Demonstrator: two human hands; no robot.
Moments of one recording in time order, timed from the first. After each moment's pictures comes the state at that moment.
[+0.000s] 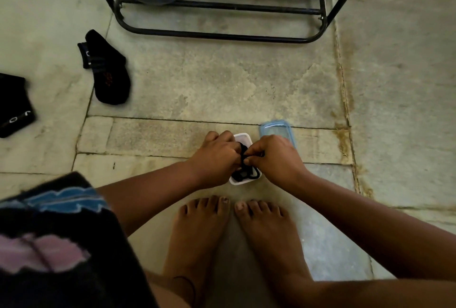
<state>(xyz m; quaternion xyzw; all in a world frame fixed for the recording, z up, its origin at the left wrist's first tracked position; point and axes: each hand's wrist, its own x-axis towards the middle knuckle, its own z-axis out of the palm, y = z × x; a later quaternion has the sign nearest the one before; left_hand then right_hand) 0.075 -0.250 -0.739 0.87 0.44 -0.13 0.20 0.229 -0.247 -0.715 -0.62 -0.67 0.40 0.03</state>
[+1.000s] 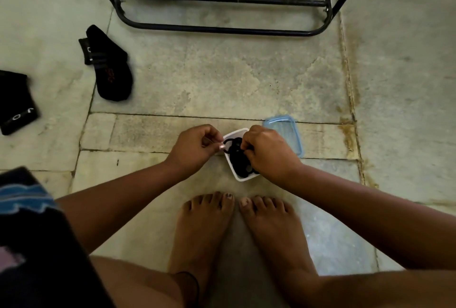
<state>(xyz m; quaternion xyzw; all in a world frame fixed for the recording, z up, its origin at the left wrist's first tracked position) 0.037 -0.256 -0.754 0.58 0.66 0.21 0.44 0.213 -0.242 -0.720 -0.54 -0.78 0.31 -0.01</state>
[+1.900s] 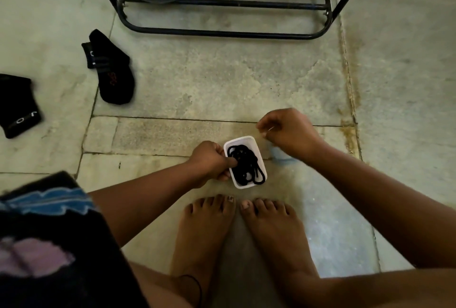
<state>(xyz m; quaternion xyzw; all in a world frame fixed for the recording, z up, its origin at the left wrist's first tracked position) 0.066 -0.257 -0.747 0.36 0.71 0.12 0.59 0.239 -0.209 -0.706 -0.63 -0.64 0.42 0.08</state>
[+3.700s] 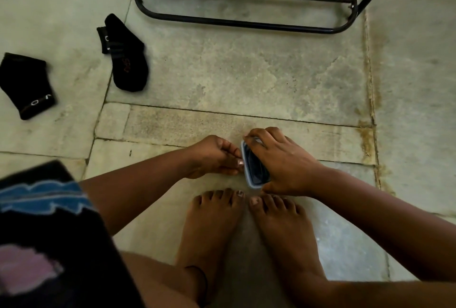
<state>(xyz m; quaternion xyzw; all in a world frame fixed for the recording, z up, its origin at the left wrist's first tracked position) 0.039 -0.256 -0.745 0.31 0.60 0.10 0.73 0.227 -0.247 -0.723 -0.35 -0.90 0.19 -0.15</state>
